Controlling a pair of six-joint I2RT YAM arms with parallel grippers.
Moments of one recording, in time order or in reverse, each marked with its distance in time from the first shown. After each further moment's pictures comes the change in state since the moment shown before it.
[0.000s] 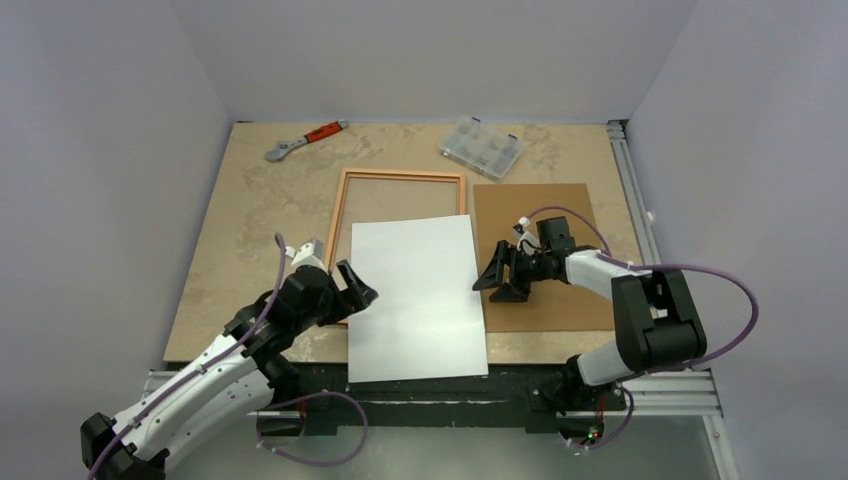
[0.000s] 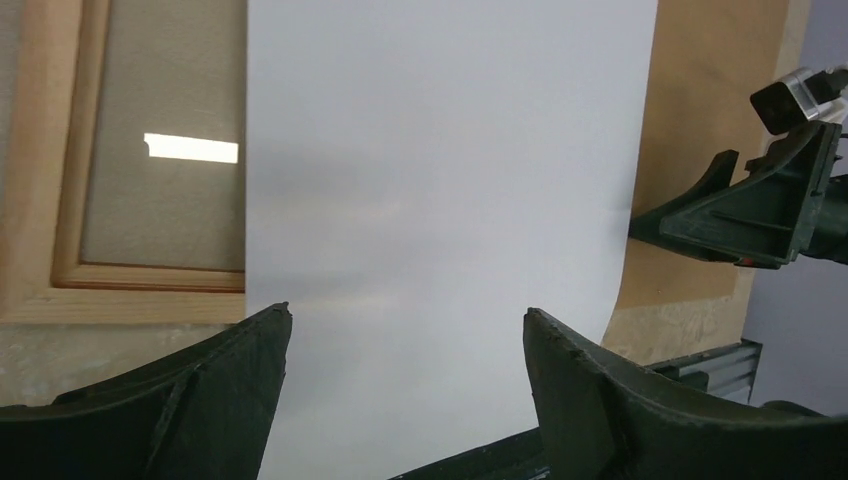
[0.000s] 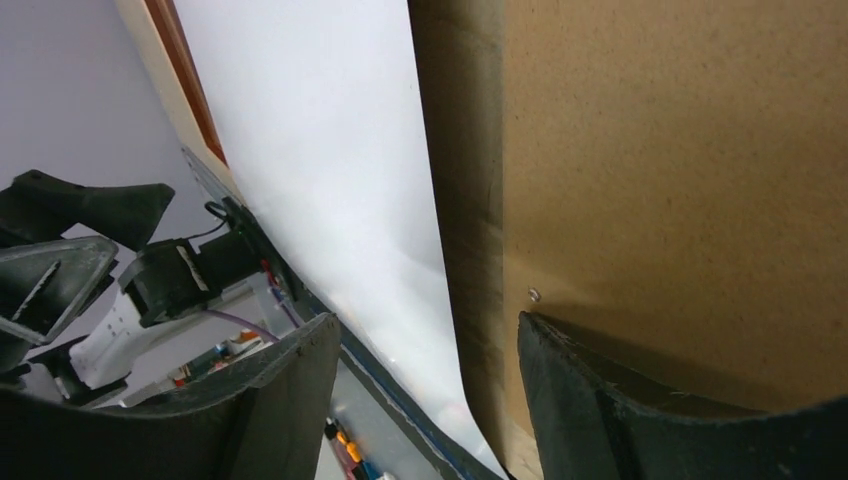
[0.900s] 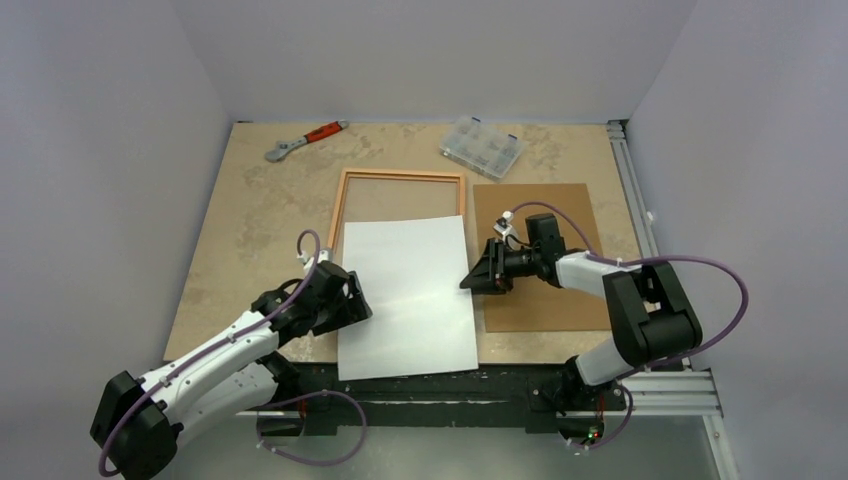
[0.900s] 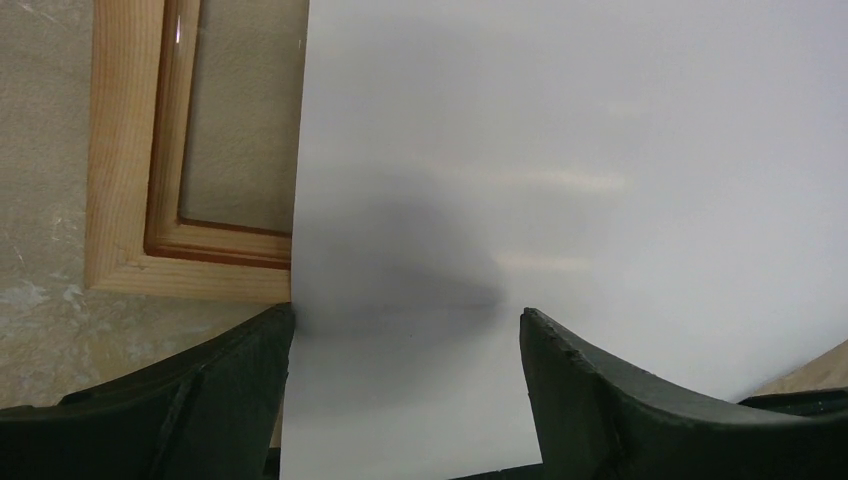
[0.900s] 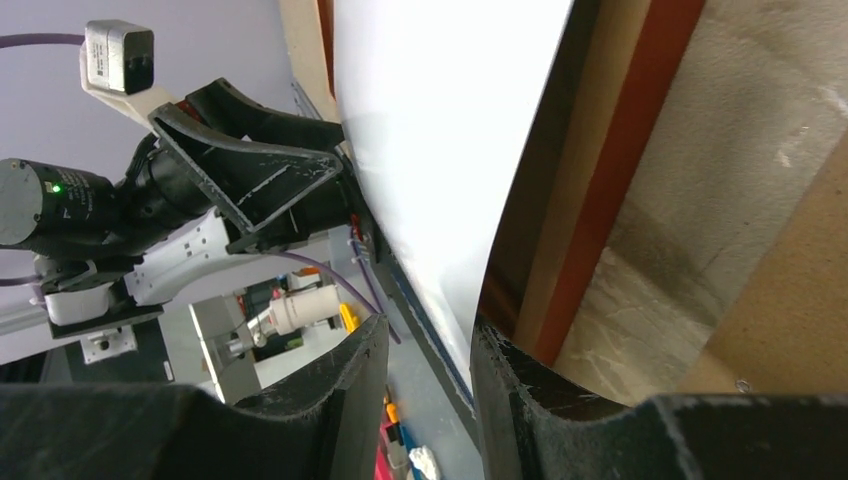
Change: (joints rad) left arm 0.035 0.208 0.000 -0.103 -0.005 0.047; right arm 0.083 0.056 -0.020 0.295 -0.234 0.165
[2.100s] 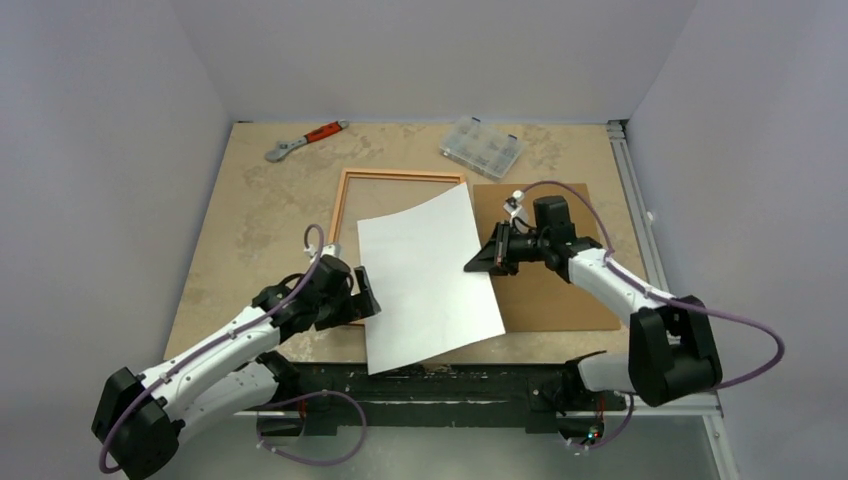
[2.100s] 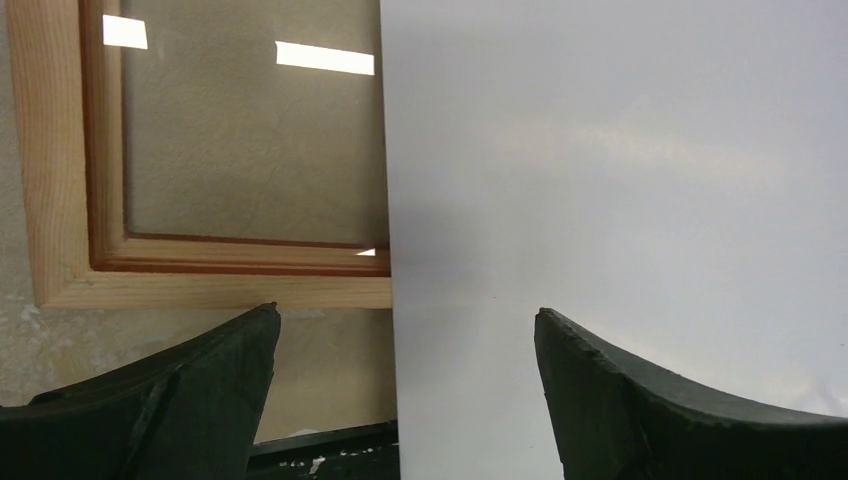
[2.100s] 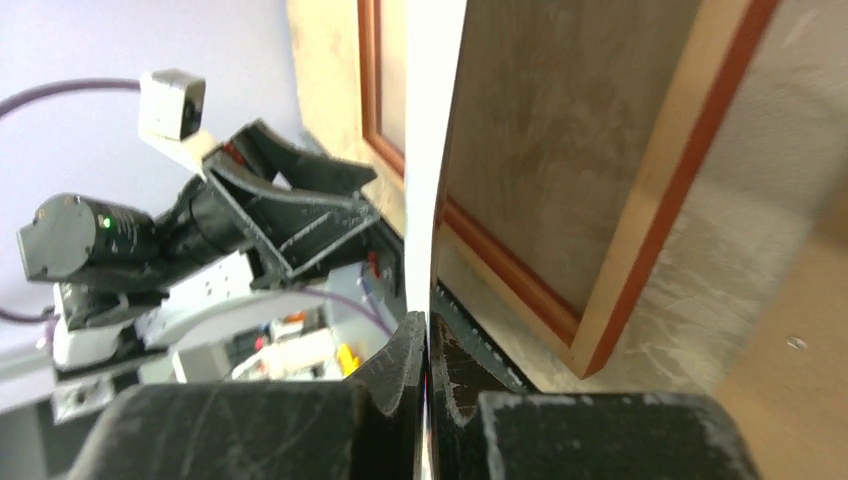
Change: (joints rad) left arm 0.000 0.006 0.031 0.008 0.043 0.054; right arm 0.027 -0.158 0.091 -0.130 0.111 0.076
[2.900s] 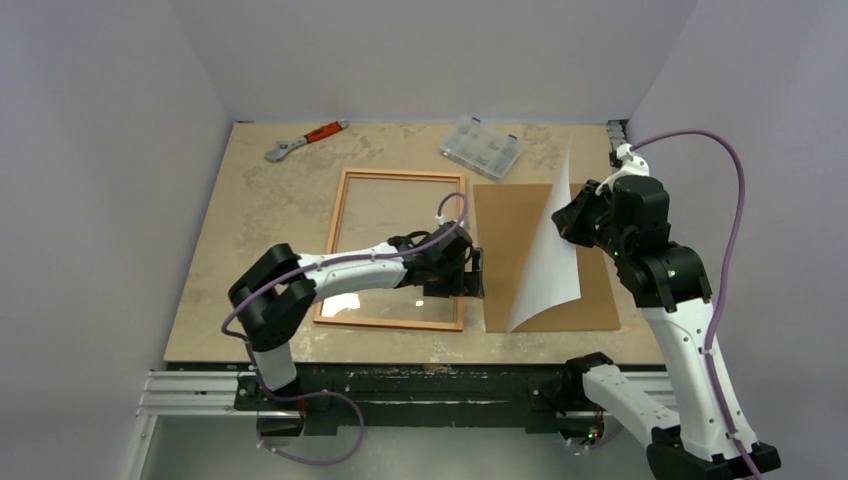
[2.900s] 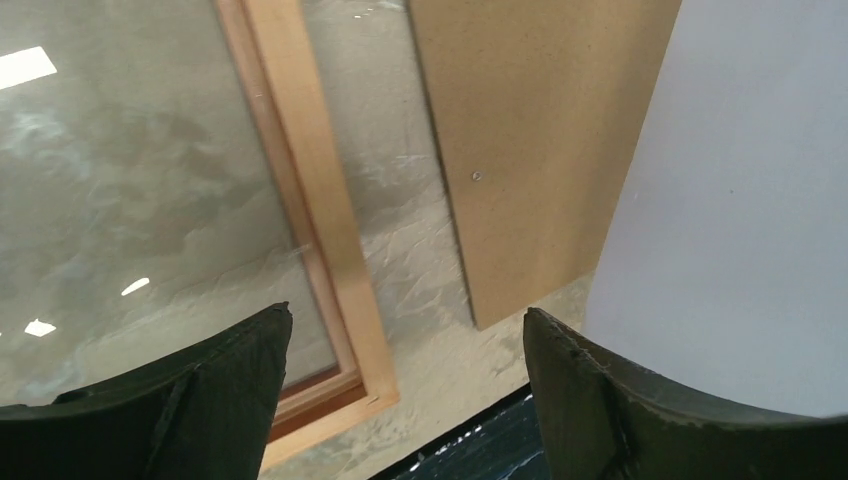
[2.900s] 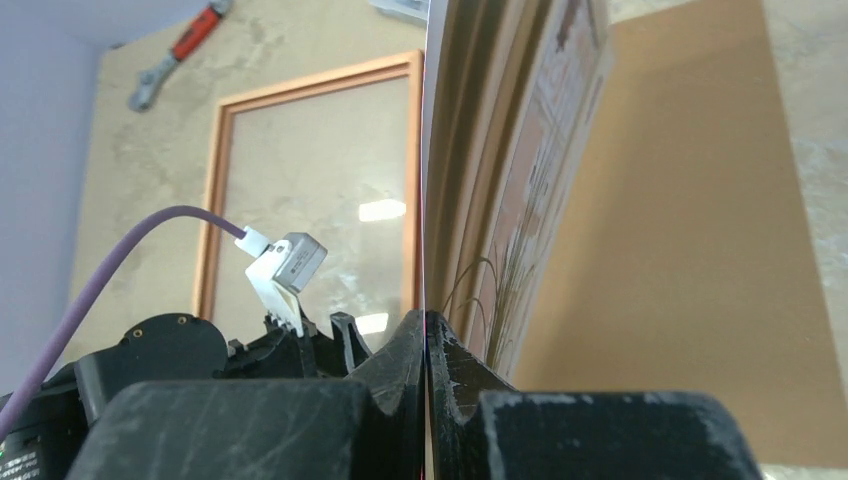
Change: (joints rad) left arm -0.290 0.874 0.646 0.266 0.136 0.032; right arm -0.052 -0.476 0.579 -0.752 0.903 -0.281
